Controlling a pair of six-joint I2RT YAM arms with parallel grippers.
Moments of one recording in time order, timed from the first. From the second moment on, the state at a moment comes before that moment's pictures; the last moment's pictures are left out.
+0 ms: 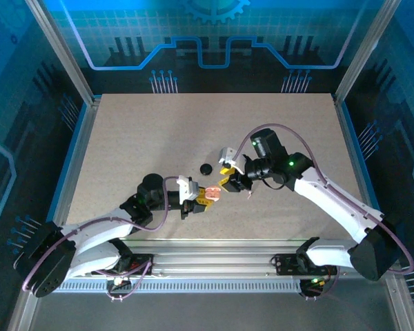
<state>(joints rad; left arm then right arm) -0.66 1.10 0.34 0.56 0.70 0.09 0.59 1.25 1.08 -0.62 -0.60 -0.46</state>
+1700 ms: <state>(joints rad) -0.66 0.88 0.23 0.44 0.44 0.22 0.45 1.76 1.08 -0.85 -0.13 0.46</state>
